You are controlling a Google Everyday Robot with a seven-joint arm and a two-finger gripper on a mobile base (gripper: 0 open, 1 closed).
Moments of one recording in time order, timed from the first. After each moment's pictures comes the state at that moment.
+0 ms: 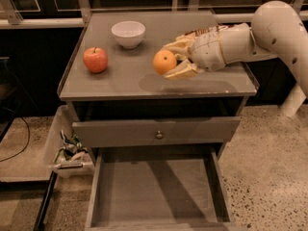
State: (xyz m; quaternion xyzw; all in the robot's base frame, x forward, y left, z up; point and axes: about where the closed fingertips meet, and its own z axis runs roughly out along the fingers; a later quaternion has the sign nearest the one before) arm 0.627 -0.069 0.899 -0.69 0.51 0.18 0.49
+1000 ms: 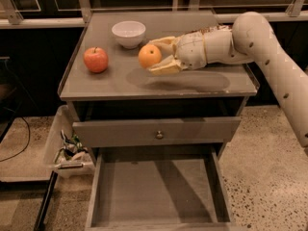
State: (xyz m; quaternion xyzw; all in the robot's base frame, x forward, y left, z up) arm 0.658 -0.030 0.898 -0.65 0.48 0.25 0.54
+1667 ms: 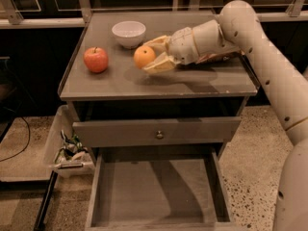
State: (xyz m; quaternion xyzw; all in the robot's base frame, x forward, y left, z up) arm 0.678 -0.015 0.886 -0.66 0.52 0.27 0.47
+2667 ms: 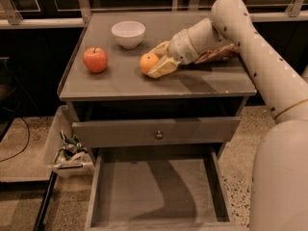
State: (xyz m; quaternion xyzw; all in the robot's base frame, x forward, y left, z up) arm 0.703 -0.031 0.848 -0.66 0.60 0.24 0.38
